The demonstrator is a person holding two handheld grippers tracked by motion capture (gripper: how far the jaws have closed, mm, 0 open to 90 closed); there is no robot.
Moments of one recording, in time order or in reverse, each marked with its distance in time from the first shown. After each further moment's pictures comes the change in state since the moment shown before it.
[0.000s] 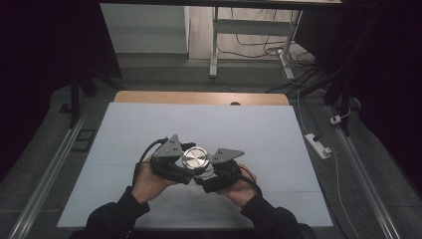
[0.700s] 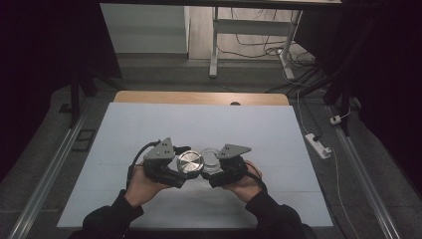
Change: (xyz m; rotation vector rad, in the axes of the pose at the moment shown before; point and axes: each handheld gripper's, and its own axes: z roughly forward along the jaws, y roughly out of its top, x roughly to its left) left arm 0.000 -0.012 -0.011 -0.011 -0.046 -0.020; right arm -0.019 -0.003 -0.007 -0.010 -0.044 0.008
